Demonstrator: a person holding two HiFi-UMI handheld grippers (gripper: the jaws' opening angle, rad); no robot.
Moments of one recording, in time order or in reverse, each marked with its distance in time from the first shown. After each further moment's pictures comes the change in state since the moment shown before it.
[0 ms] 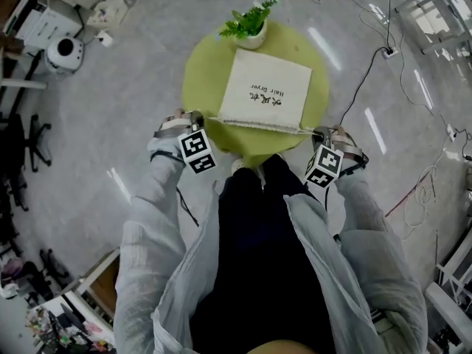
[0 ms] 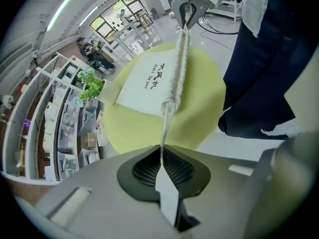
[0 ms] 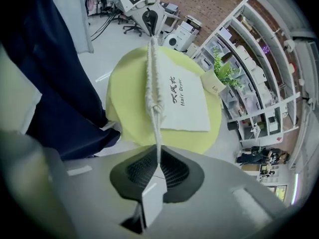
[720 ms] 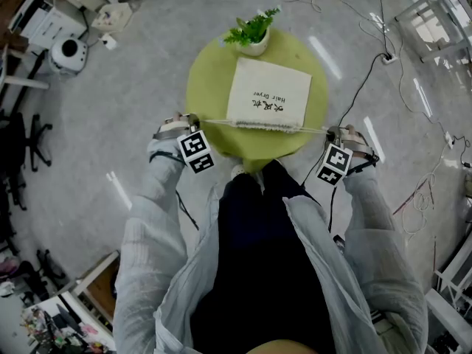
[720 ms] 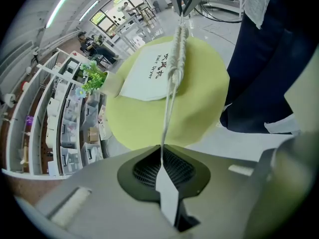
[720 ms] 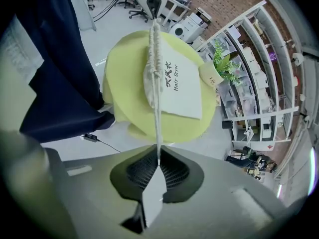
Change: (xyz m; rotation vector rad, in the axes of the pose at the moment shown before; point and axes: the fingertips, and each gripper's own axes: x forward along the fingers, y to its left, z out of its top) left arm 0.005 0.007 -0.022 -0.014 0.070 0.019; right arm 0.001 -0.032 -0.042 -0.108 0.125 -0.058
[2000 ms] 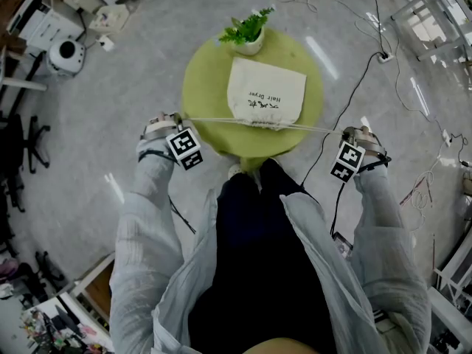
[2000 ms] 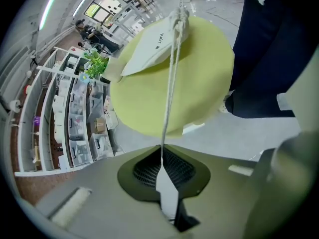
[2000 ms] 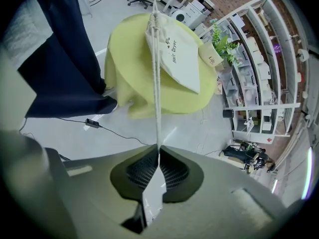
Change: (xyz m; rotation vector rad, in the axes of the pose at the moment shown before) left arm 0.005 0.010 -0.047 0.029 0.165 0.066; right arm -0.001 -0.001 -0.073 -0.002 0.140 0.022
